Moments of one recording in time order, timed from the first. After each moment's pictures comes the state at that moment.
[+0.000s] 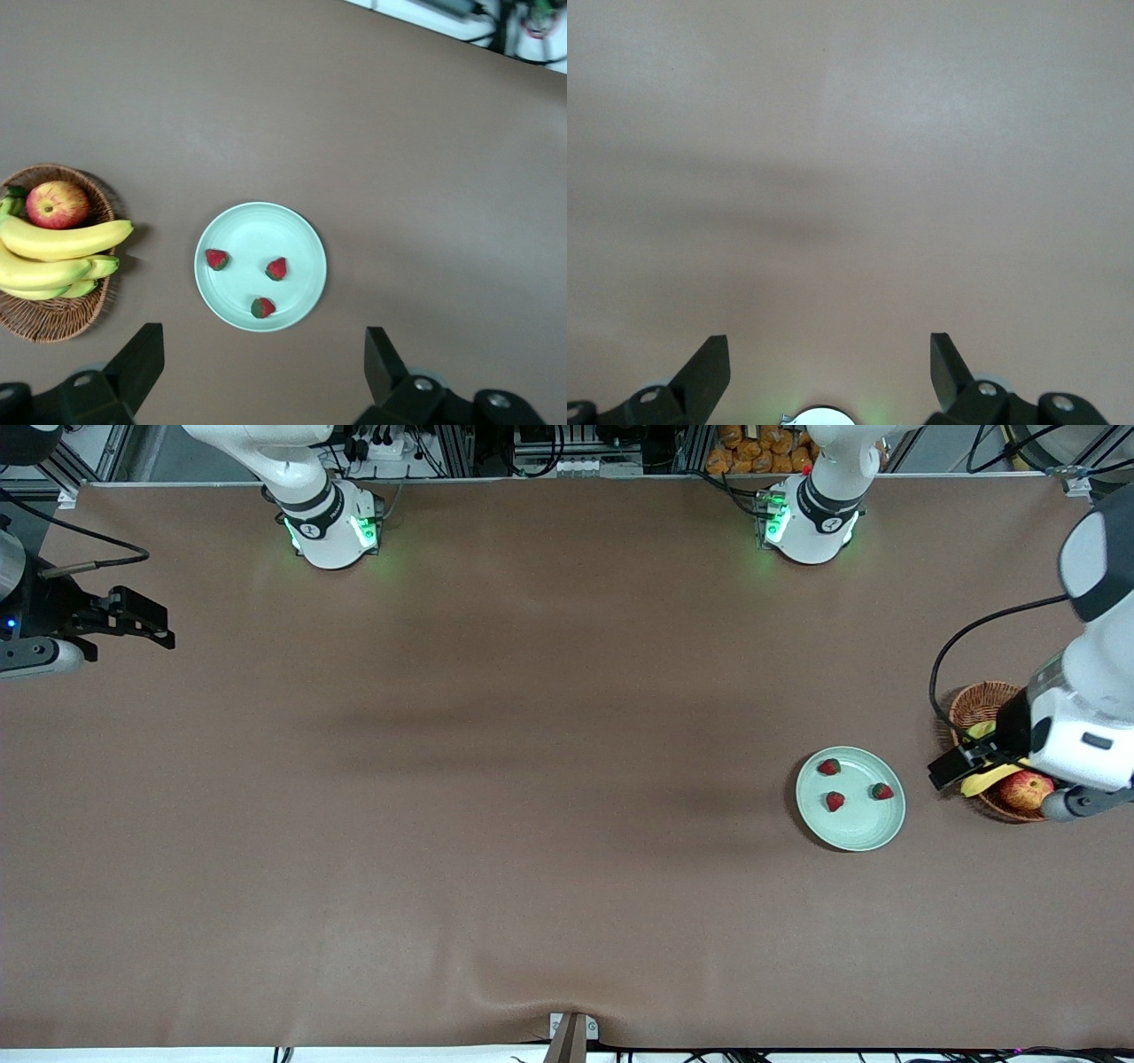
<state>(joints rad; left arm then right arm) 0.29 0.26 -0.46 -1.41 0.16 1.73 -0.47 -0.03 0.00 0.04 -1.57 0.01 1.45 -0.14</state>
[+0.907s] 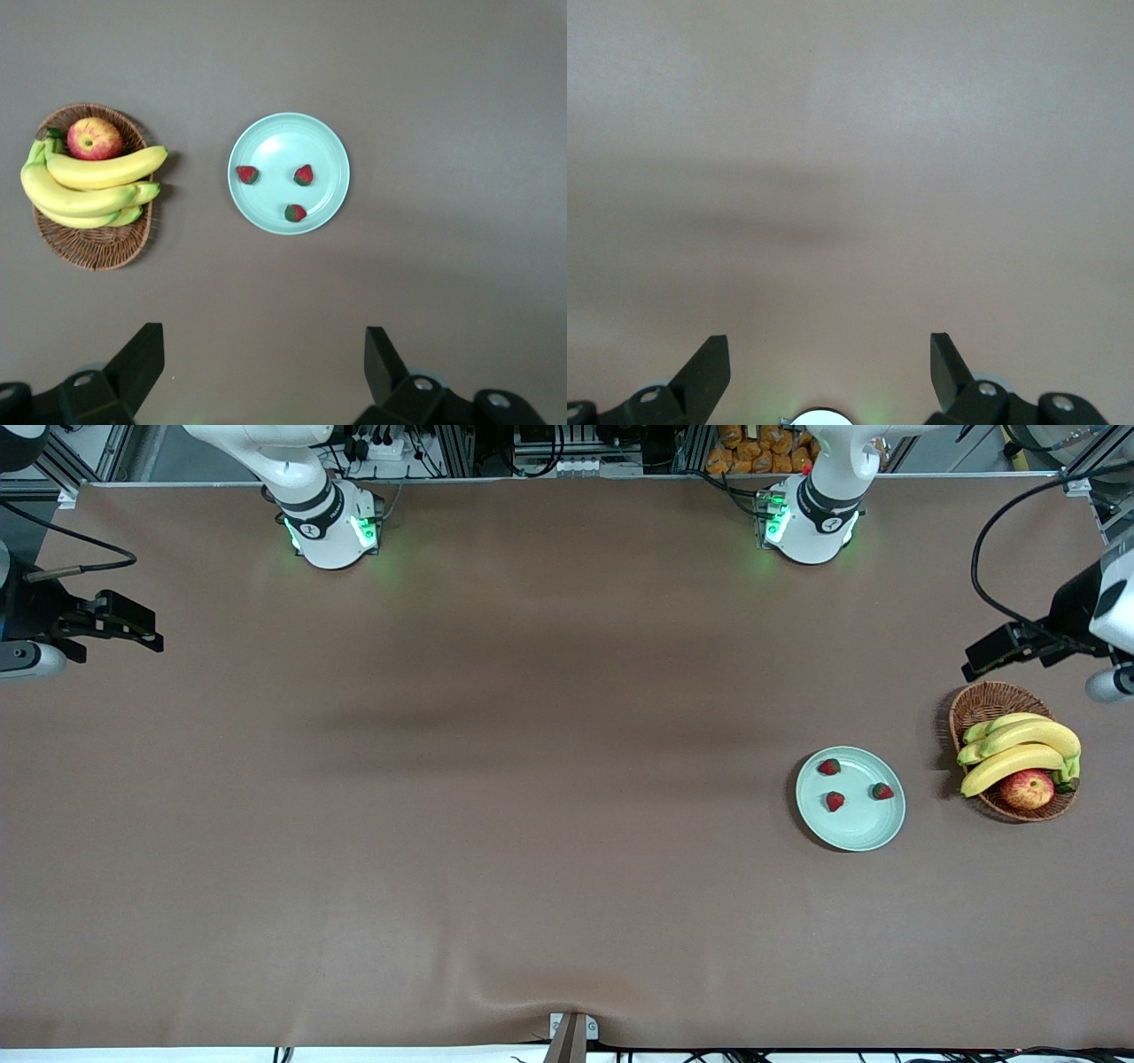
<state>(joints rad) 0.05 -0.01 -0.11 -1.57 0.01 1.54 -0.25 -0.05 0.00 0.03 -1.57 0.01 1.46 -0.15</state>
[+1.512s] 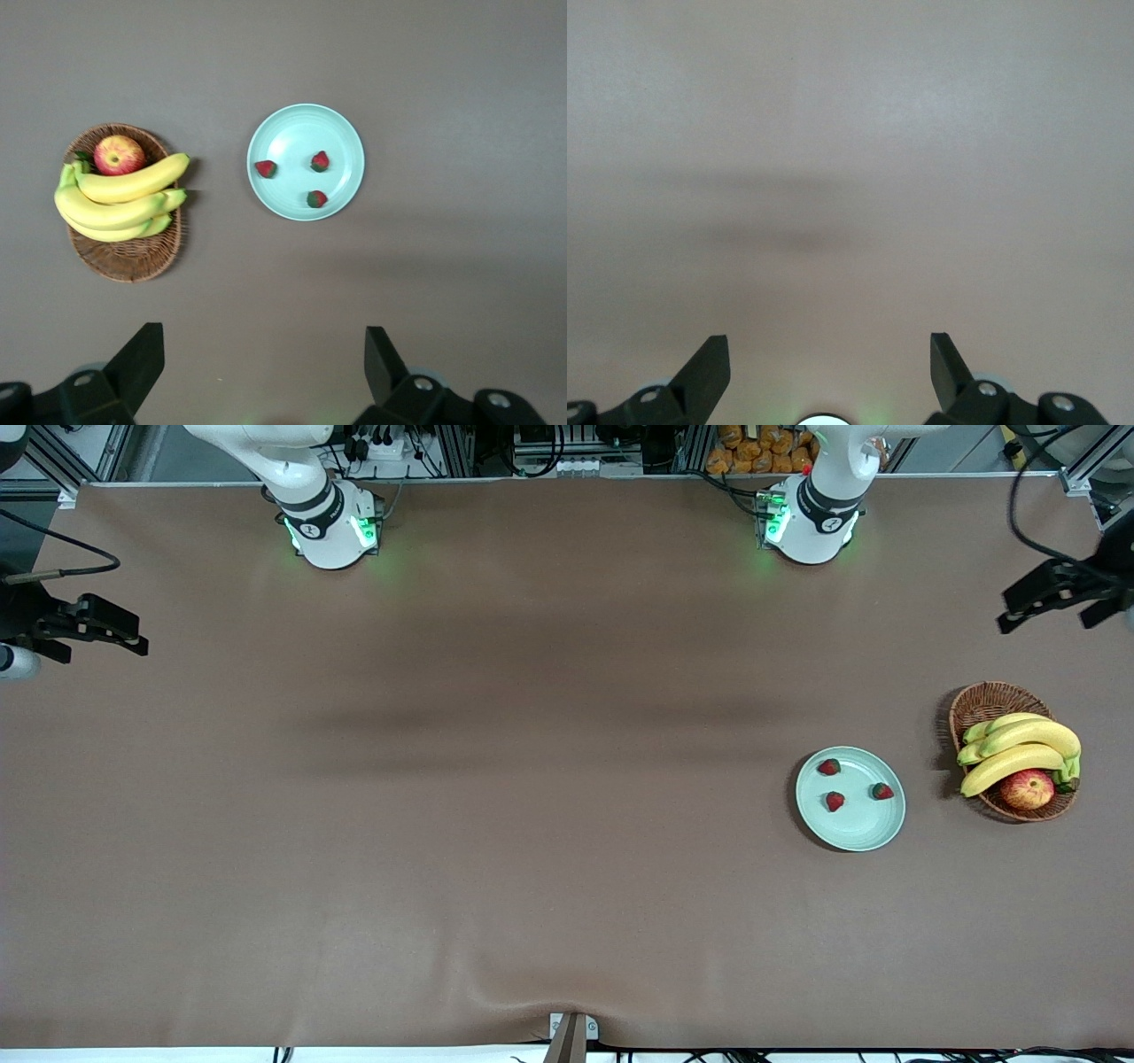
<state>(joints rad) -0.02 -0.11 0.05 -1.63 0.01 1.54 -0.01 -0.08 0.00 0.03 -1.57 0.01 1.47 -0.13</state>
